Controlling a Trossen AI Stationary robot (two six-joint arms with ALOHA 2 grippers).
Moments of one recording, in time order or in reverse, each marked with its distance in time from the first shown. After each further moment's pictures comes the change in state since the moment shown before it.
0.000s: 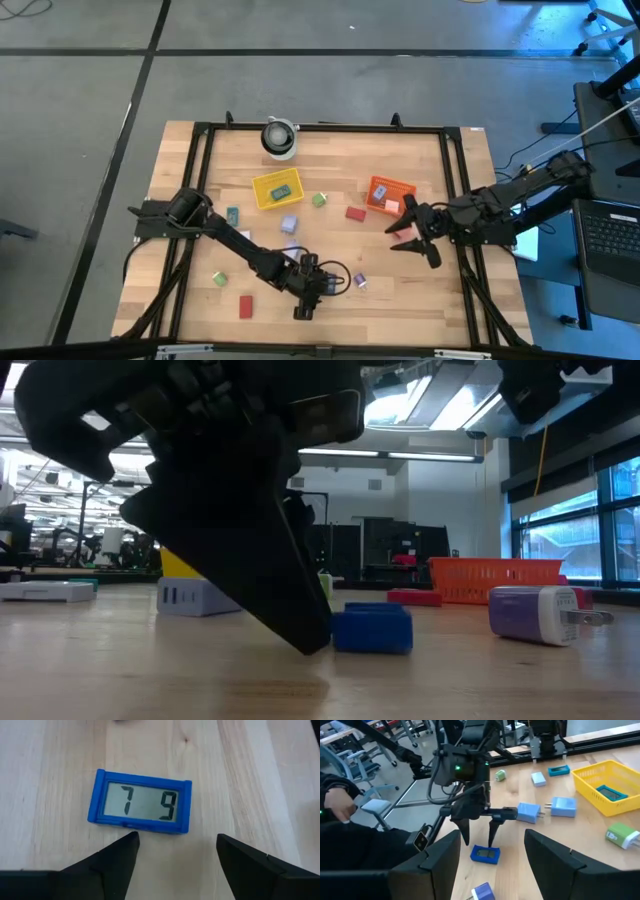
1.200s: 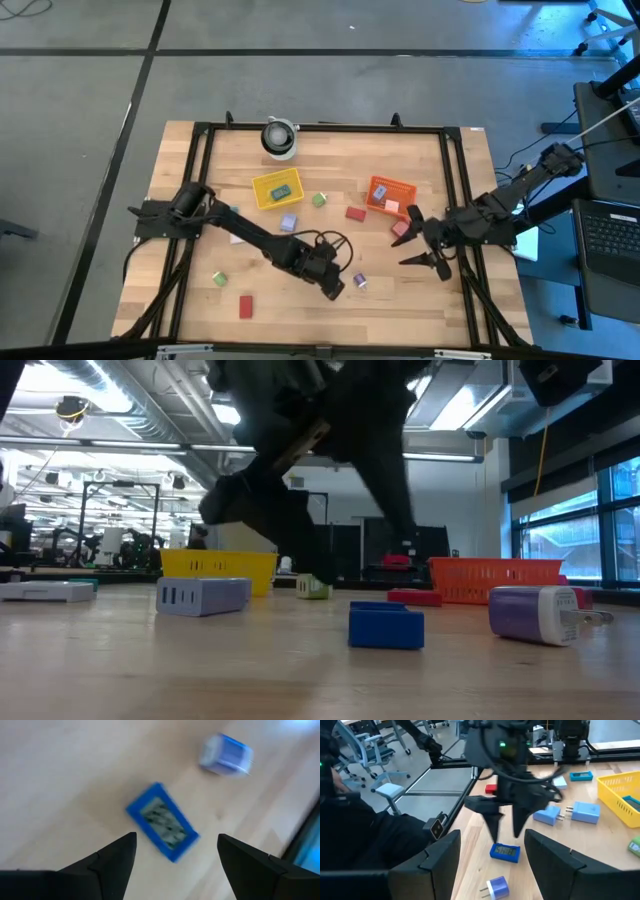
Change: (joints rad) left arm 0.104 -0.001 0.225 -0.313 0.059 -0.822; right arm 0.169 0.001 0.000 -0.001 0.089 -0.054
